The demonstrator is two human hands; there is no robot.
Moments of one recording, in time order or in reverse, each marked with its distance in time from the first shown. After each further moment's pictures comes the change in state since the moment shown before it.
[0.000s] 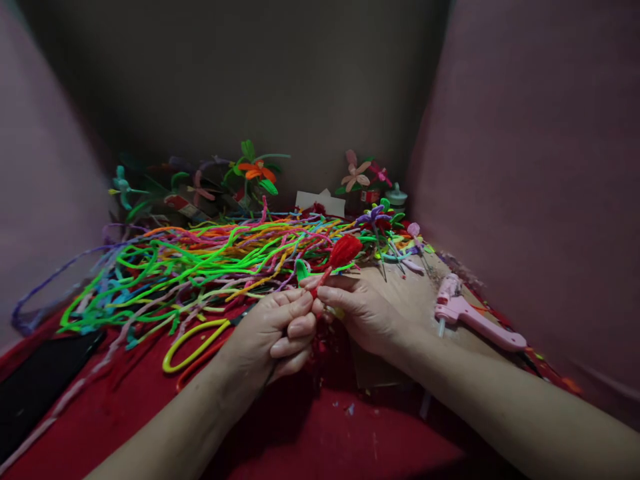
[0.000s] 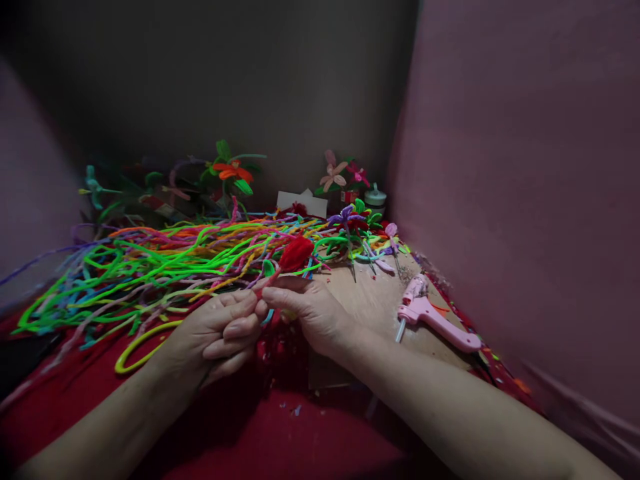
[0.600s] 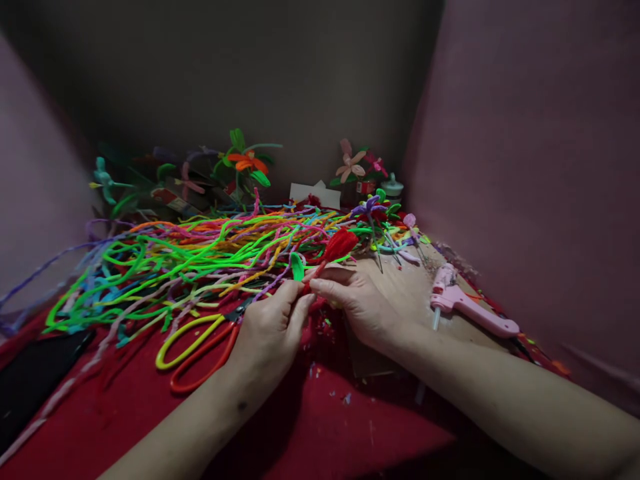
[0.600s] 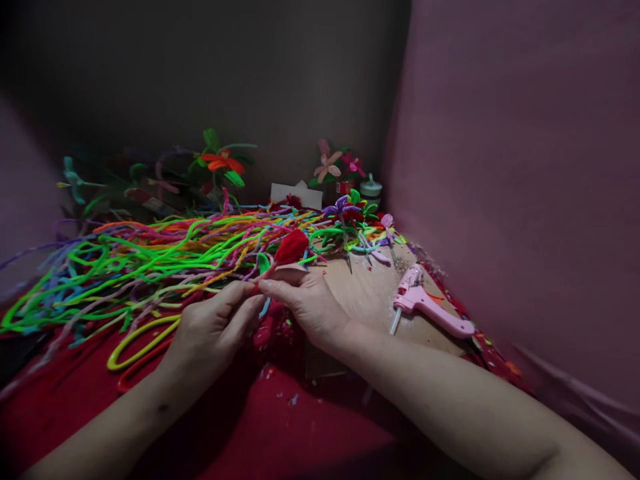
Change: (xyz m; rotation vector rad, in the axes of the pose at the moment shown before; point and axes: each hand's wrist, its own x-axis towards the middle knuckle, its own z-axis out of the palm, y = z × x) left_hand -0.004 -0.012 0.005 1.339 0.477 0.516; right_hand -0.001 -0.002 0.002 -0.143 0.106 -0.056
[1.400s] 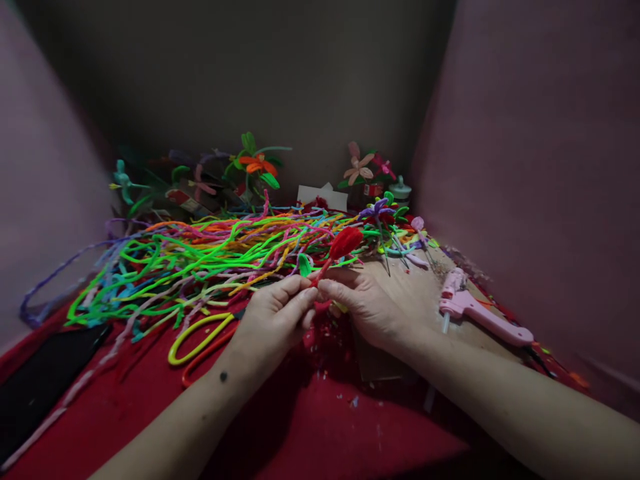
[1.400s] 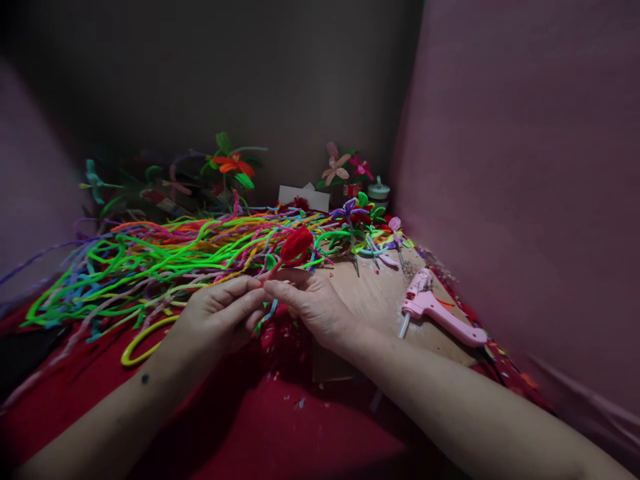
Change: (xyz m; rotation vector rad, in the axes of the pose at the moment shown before) left_hand 0.009 0.012 -0.010 -0.701 -0.165 -0.370; right_hand 0.000 -0.003 0.002 0.078 -0.061 0.046
